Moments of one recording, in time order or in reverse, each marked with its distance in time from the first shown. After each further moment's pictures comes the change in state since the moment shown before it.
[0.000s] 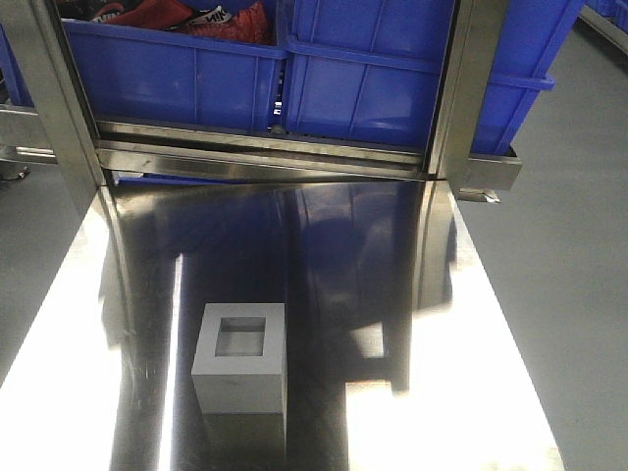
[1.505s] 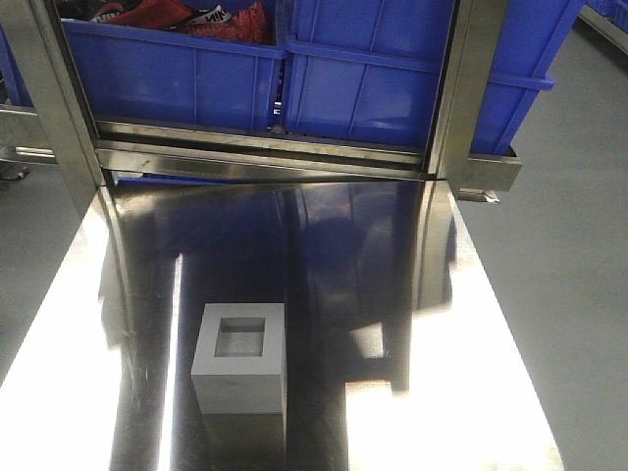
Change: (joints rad) left arm 0.000 0.000 -0.008 0.000 -0.006 0.001; right arm 0.000 0.000 0.000 0.000 0.000 0.000
